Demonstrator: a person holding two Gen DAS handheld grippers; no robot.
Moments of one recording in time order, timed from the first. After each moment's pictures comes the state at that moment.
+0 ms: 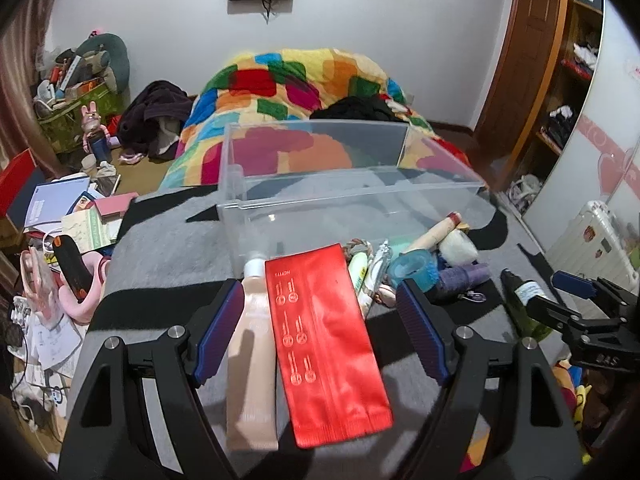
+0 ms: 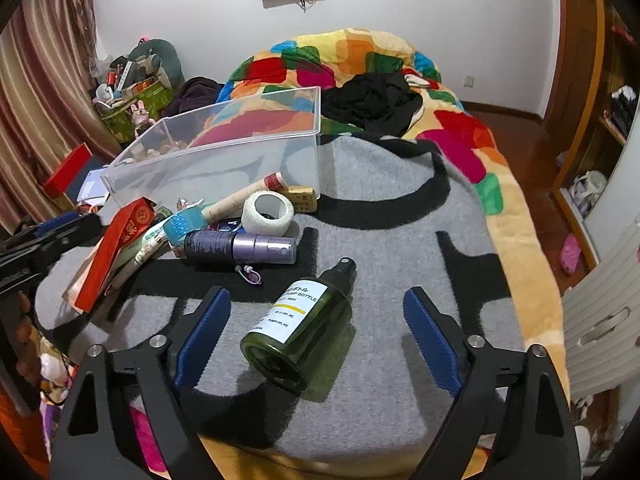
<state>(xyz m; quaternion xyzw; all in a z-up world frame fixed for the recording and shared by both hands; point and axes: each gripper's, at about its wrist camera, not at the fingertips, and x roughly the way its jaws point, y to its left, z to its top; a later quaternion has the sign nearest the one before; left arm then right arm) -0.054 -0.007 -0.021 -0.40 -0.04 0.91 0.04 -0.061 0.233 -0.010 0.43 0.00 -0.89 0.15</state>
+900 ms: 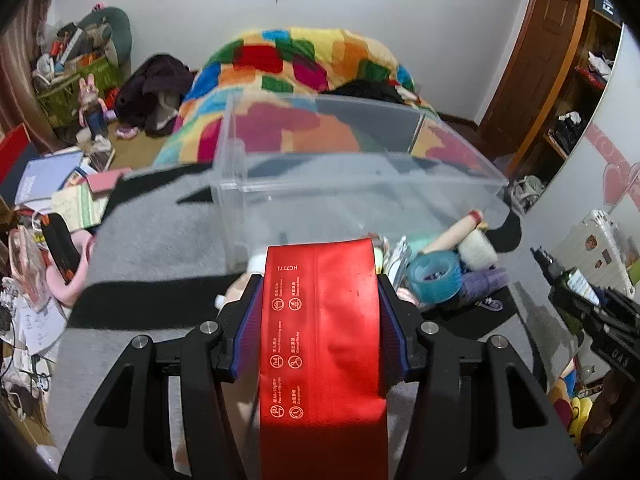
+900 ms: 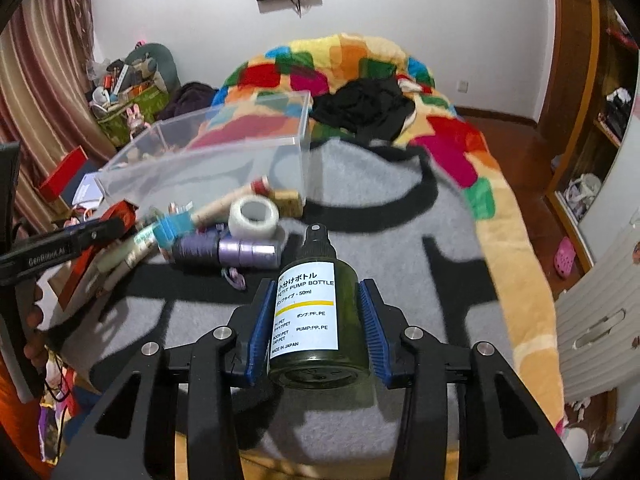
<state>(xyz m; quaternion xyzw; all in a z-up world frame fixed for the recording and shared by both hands) -0.070 -0.019 -0.034 -0.42 -0.07 0.90 0.03 -0.061 0.241 0.002 0.41 0.00 -0.90 0.14</state>
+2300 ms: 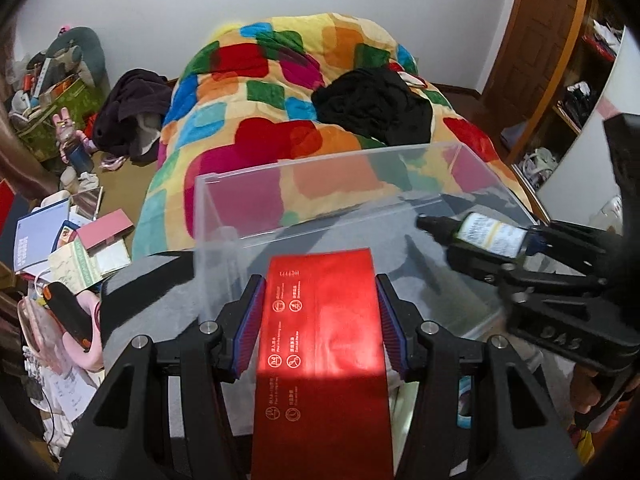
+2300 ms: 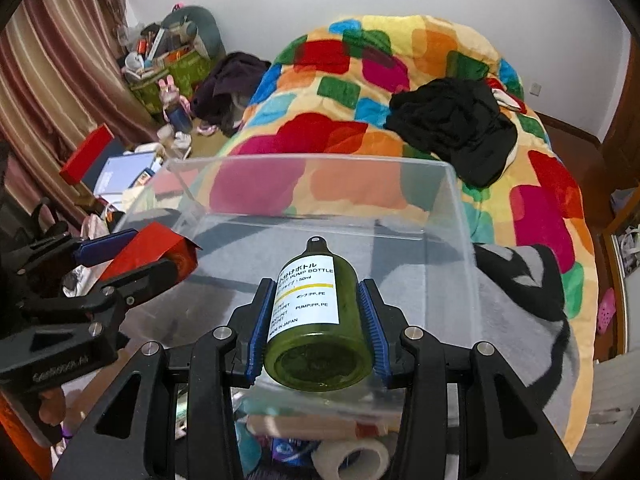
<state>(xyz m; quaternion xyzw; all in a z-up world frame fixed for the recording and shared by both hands) -0.193 -0.024 -0.021 -0.47 0.00 0.88 0.05 -0.229 0.121 -0.002 0.48 0.04 -0.85 0.24</state>
